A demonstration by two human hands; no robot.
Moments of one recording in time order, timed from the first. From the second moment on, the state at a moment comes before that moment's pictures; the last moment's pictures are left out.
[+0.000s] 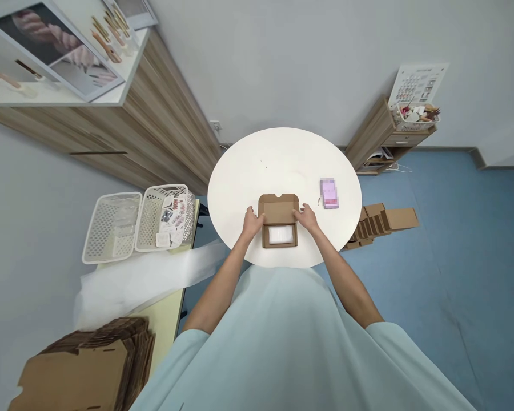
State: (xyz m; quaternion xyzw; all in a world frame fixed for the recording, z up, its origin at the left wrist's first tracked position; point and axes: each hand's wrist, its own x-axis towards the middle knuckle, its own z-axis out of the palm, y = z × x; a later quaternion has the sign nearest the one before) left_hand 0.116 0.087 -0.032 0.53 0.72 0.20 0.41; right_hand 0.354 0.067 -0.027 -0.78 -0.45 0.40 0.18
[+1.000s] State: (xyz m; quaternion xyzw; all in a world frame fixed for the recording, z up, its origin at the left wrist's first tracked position) left_hand 0.107 0.027 -0.064 0.58 0.60 0.31 0.46; right_hand 0.350 -0.007 -0.064 -0.63 -0.64 0.33 0.30
